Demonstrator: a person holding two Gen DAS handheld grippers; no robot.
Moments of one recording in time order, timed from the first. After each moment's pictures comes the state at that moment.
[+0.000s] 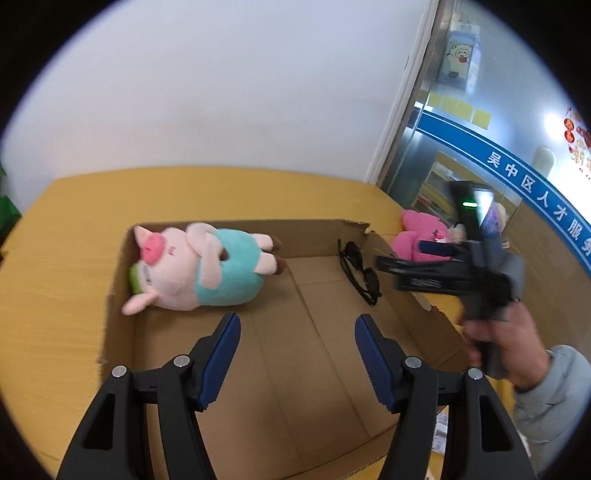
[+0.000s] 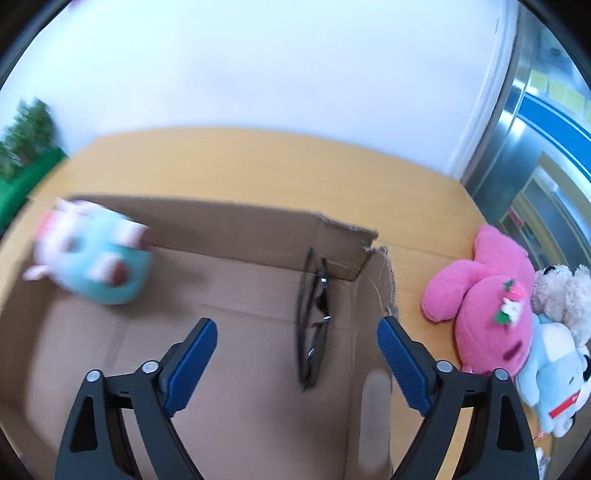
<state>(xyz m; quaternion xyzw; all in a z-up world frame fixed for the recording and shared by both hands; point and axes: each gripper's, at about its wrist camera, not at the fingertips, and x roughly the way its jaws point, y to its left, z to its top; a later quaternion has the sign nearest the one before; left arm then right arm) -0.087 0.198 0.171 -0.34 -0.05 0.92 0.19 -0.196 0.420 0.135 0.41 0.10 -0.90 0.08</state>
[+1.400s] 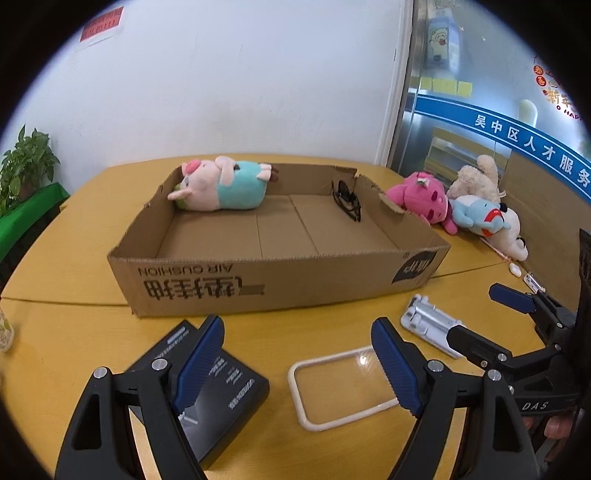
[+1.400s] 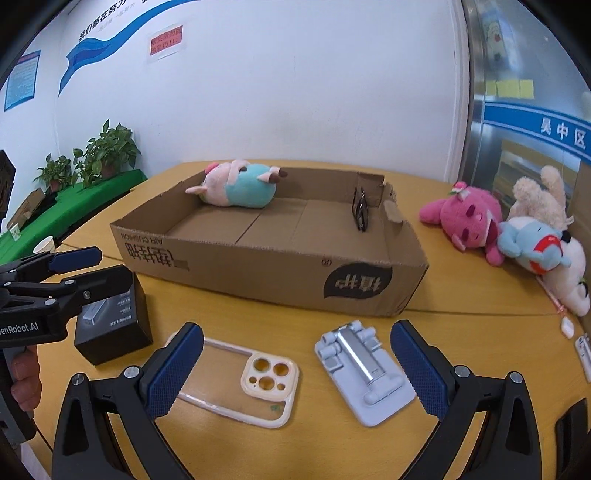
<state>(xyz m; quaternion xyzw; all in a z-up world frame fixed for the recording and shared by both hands) 0.117 0.234 0.104 -0.33 -0.03 0.94 0.12 0.132 0.453 0.095 0.32 0.05 -0.94 0.15</state>
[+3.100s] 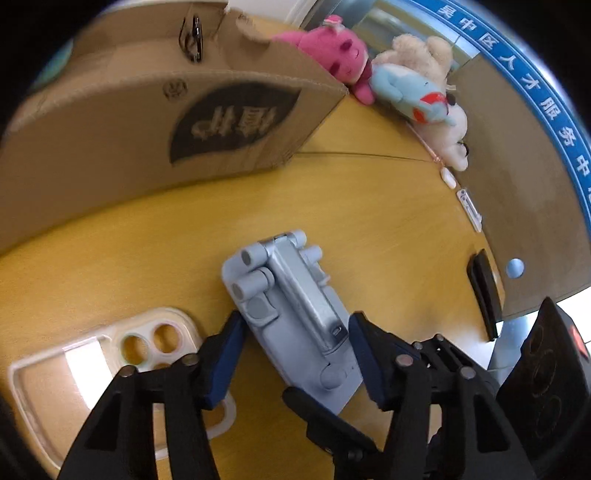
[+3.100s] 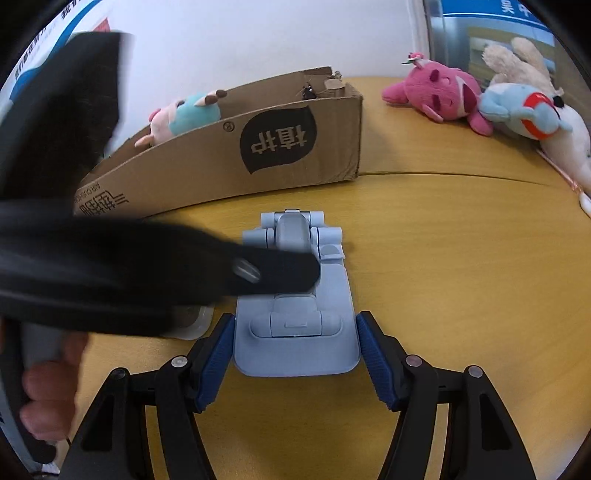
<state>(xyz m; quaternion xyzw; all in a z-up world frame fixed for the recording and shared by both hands) 0.043 0.418 0.020 -0.56 -0.07 0.76 0.31 0.133 0.526 0.015 0.44 -0.06 -0.89 0.12</state>
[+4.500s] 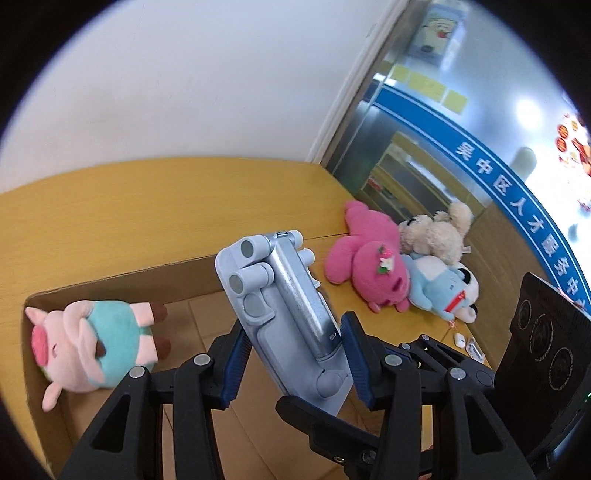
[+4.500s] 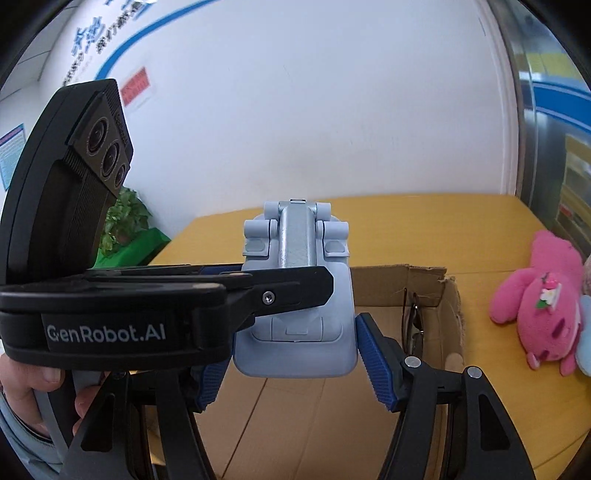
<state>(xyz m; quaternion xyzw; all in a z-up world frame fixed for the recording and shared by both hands) -0.222 0.310 0.195 -0.43 -0.07 0.85 0.30 -0.148 0.422 0.203 0.34 -0.06 -0.91 0.22</state>
